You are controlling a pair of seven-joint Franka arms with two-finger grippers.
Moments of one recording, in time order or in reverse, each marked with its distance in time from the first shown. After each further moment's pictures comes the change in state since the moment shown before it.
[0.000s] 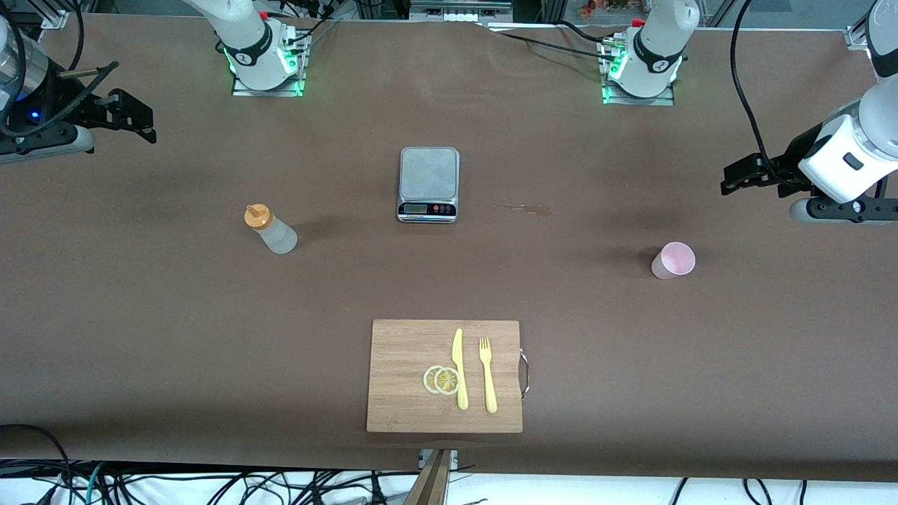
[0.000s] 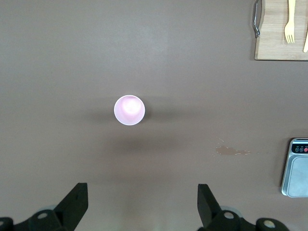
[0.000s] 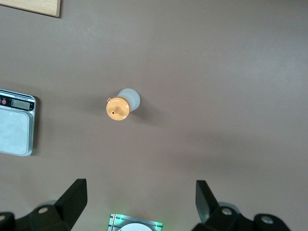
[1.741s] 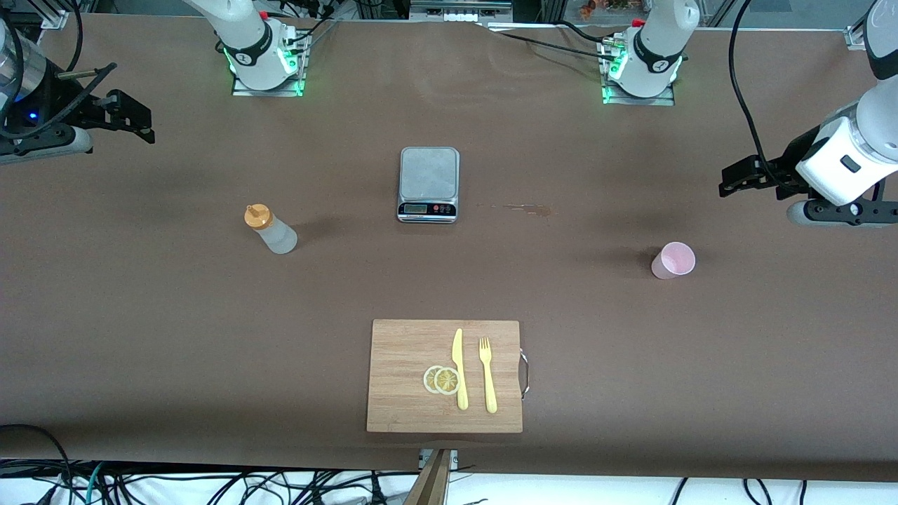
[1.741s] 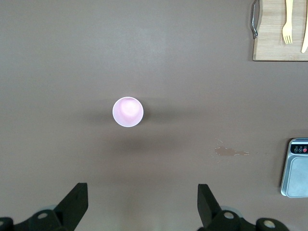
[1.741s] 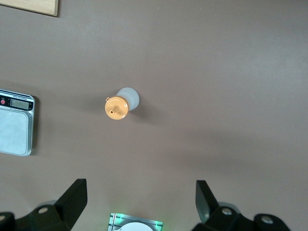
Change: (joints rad) left arm -0.002 0.009 -0.005 0.012 0.000 0.000 0.000; right arm 0.000 0.002 -0.007 0.000 0.000 -0.003 0.000
